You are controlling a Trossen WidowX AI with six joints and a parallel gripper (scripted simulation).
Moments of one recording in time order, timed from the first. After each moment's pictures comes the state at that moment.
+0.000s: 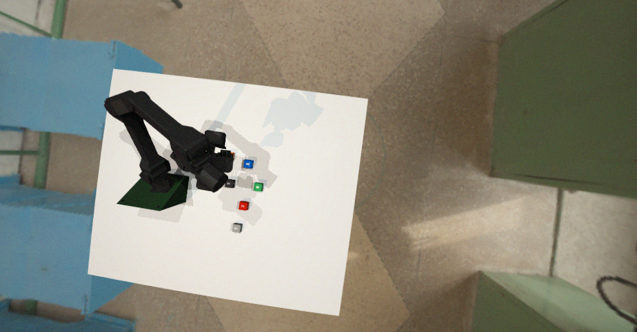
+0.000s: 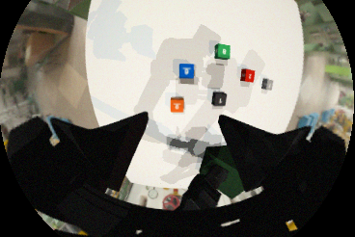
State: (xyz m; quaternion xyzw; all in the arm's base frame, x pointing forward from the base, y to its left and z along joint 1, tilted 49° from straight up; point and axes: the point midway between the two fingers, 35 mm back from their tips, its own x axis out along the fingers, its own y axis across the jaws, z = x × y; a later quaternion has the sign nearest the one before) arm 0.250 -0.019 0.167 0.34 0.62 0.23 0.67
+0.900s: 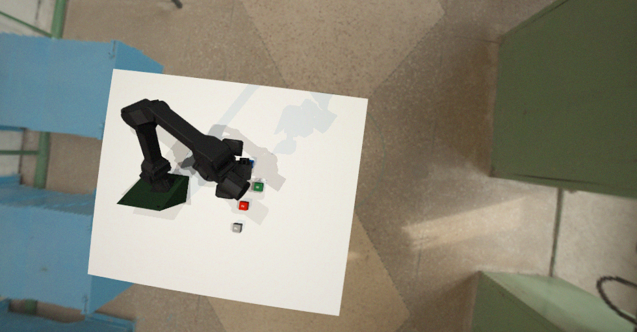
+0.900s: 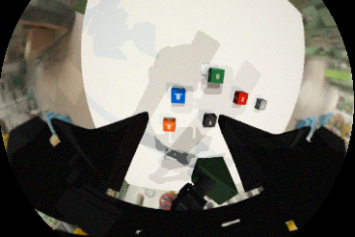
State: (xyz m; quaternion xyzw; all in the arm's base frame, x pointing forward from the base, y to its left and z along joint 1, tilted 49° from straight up) arm 0.307 -0.034 0.152 0.33 0.61 0.25 0.67
